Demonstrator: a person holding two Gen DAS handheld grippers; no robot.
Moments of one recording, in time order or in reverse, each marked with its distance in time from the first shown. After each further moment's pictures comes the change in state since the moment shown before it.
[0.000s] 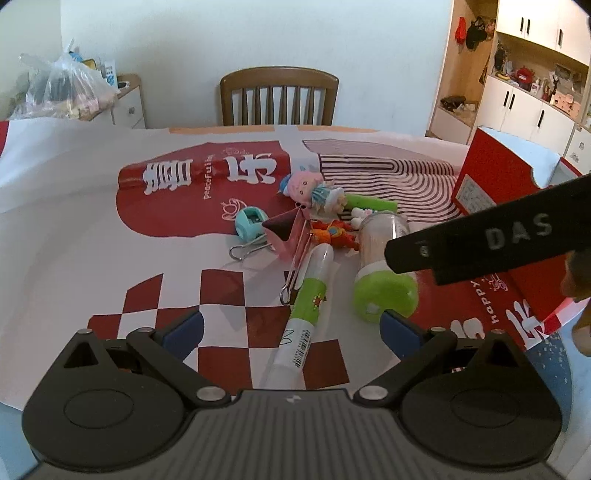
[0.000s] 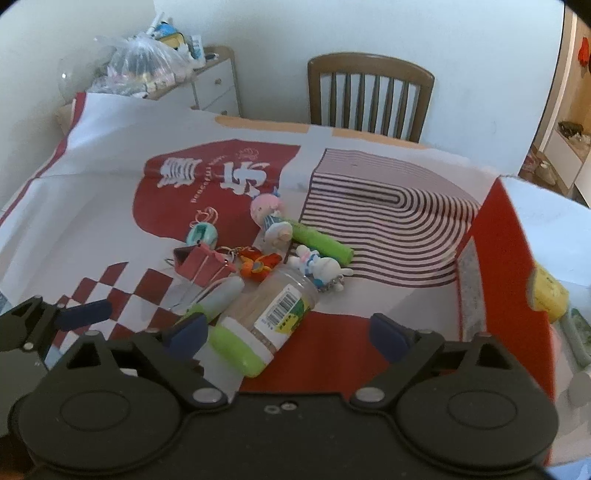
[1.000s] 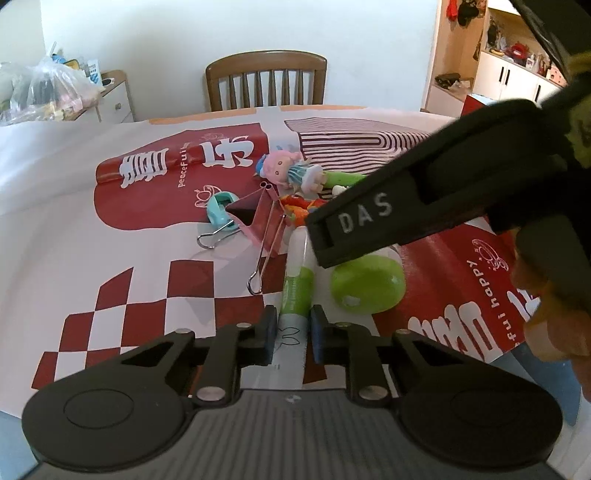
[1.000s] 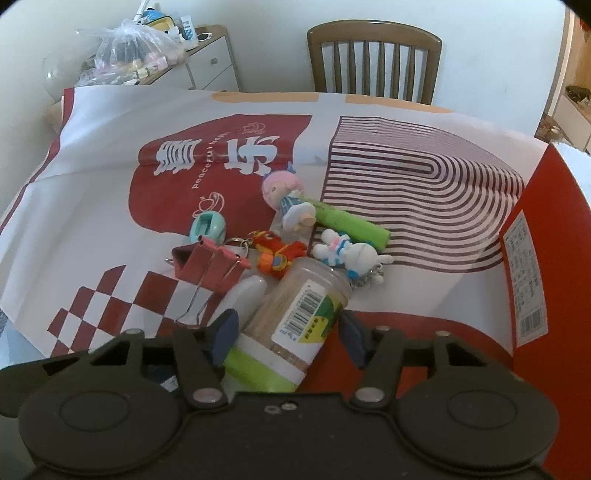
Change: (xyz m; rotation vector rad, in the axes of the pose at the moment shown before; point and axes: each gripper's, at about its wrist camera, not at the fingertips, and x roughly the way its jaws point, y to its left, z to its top) left arm 0.014 -0.025 -0.002 0.050 0.054 0.013; right arm 0.035 0.007 0.006 0.071 0.076 0.061
